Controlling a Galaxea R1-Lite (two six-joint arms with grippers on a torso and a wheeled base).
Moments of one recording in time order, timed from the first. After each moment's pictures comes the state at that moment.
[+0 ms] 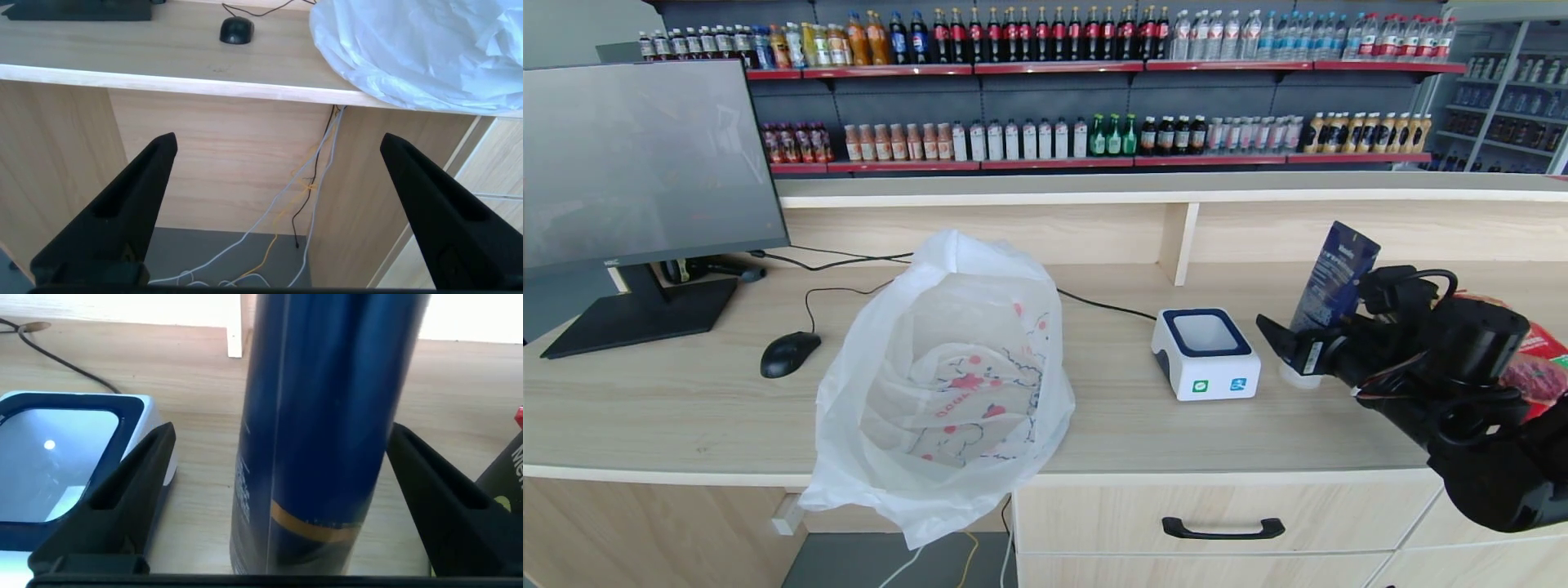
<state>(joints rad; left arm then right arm) 0.00 0.00 0.00 0.00 0.00 0.00 0.10 1.95 -0.57 -1.35 -0.01 -0.05</state>
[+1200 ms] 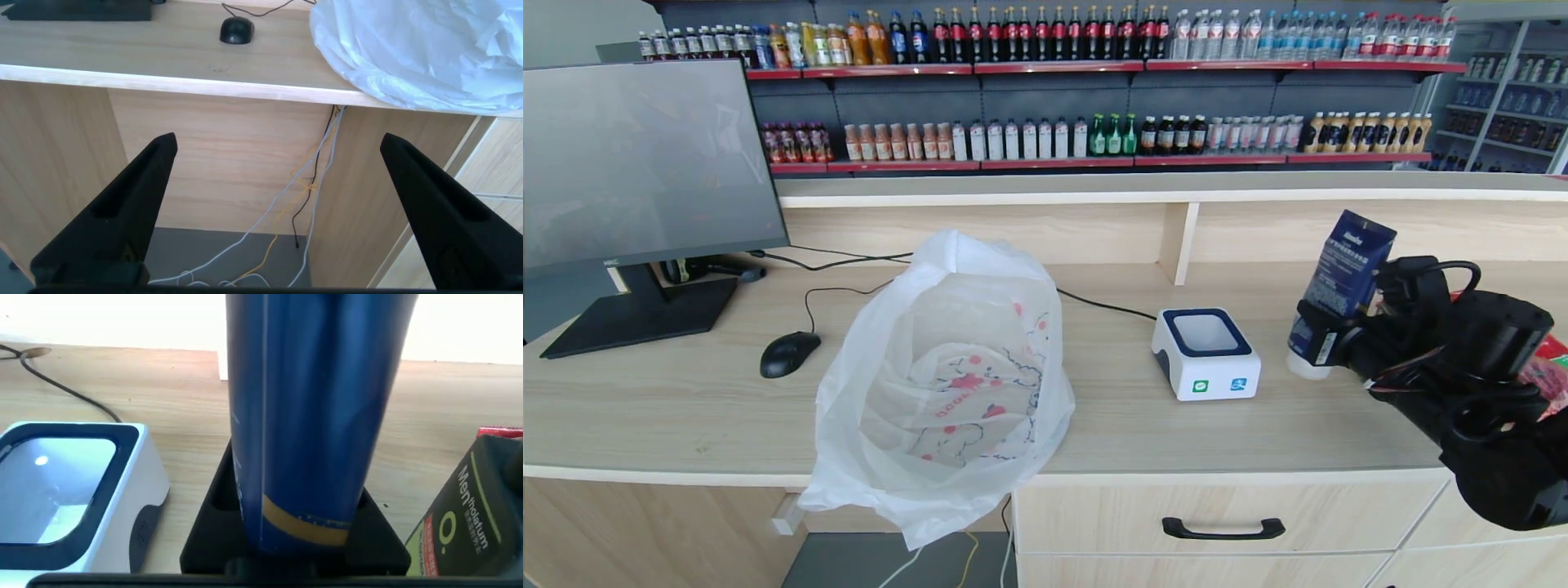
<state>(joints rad) 0.00 0.00 0.00 0.00 0.00 0.00 0.08 1.91 -0.57 -1.37 -0.01 -0.05</state>
